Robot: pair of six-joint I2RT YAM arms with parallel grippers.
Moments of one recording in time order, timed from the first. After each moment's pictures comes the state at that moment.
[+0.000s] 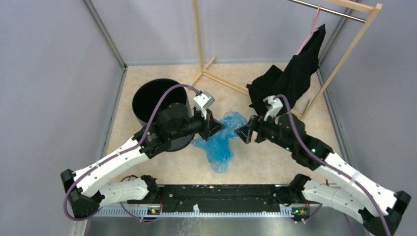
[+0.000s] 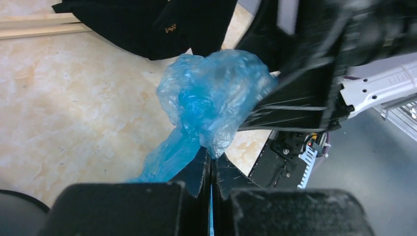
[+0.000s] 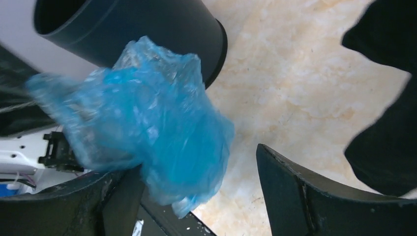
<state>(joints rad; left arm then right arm) -0.93 1.03 1.04 -0.27 0.16 -0.31 0.82 0.70 0.79 -0.38 0.04 0.54</state>
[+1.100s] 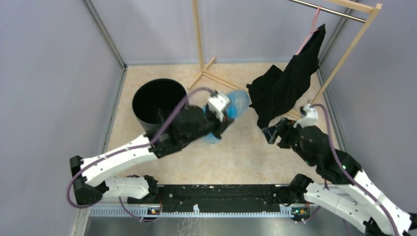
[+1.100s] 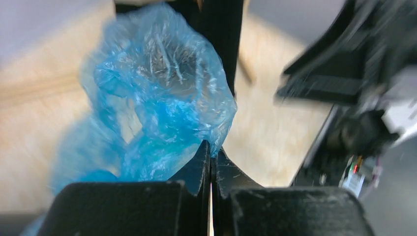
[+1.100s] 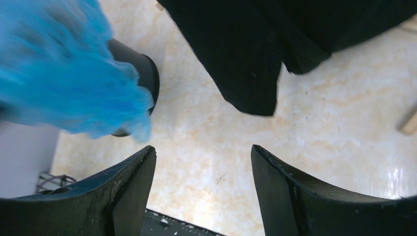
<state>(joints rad) -1.08 1.14 1.28 -0.29 -0.12 -0.14 0.82 0.59 0.88 -0.72 0.38 0.68</state>
